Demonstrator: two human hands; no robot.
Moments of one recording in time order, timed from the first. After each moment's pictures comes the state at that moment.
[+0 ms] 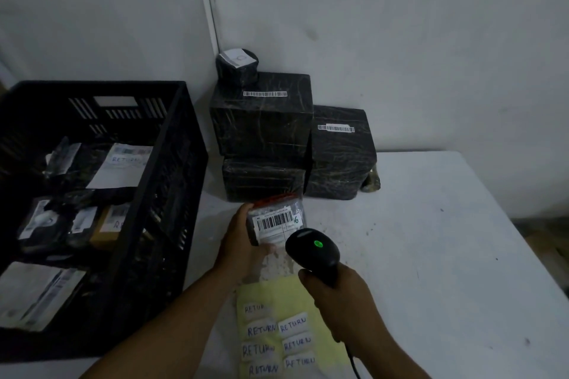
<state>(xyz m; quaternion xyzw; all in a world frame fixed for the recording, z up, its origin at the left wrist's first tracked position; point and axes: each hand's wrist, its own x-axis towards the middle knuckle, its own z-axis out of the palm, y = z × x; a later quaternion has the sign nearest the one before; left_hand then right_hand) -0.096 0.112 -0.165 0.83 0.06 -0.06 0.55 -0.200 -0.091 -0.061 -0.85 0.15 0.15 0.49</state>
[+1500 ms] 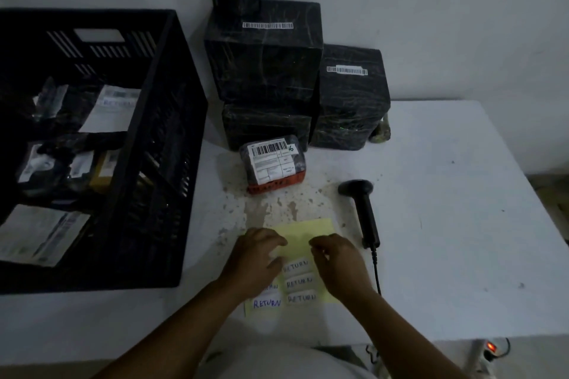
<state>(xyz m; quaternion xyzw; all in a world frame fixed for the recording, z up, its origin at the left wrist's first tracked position) -0.207 0.104 -0.197 0.94 -0.14 -0.09 0.30 -0.217 -0.112 -0.186 -0.96 -0.03 0.06 0.29</state>
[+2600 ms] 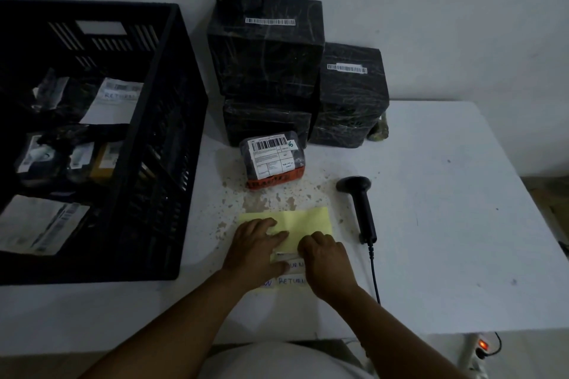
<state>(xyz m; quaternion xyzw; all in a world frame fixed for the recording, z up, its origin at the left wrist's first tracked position) -0.205 0.103 -0.217 0.97 -0.16 -0.11 0.15 -0.225 -0.095 -0.204 -0.98 -0.12 0.10 0.15</state>
